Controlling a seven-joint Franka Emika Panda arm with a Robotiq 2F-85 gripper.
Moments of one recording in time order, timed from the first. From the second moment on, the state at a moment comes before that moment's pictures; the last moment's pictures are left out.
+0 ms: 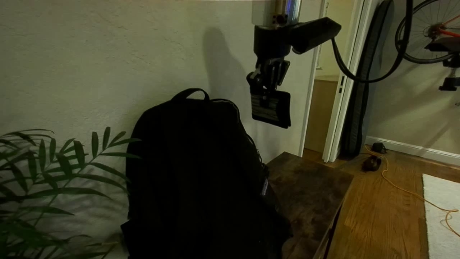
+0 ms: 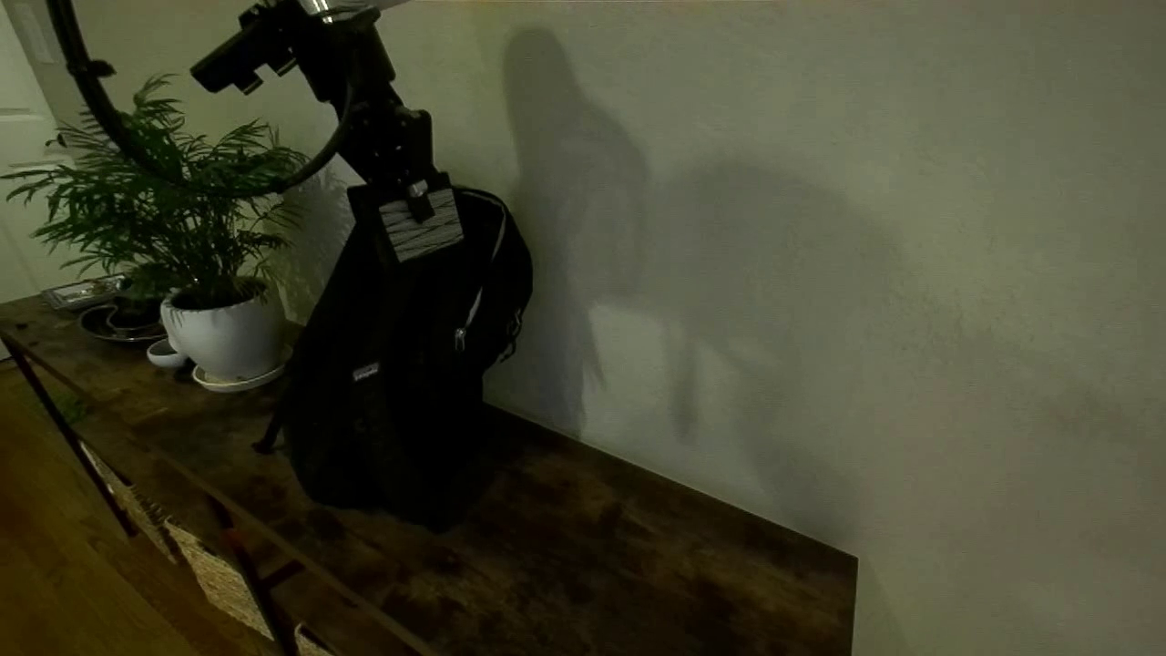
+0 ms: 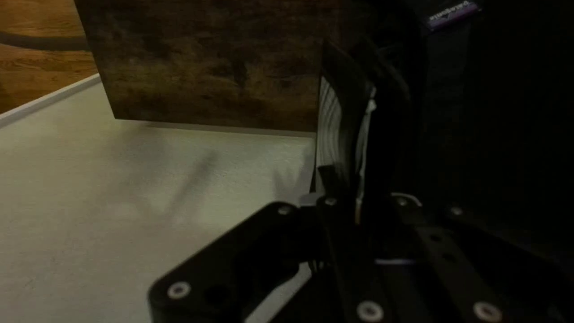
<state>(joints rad) 0.16 0.17 0.00 -1.94 -0.39 2.24 0.47</state>
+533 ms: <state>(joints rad) 0.15 0.28 -0.01 -1.88 -0.42 2.38 0.41</state>
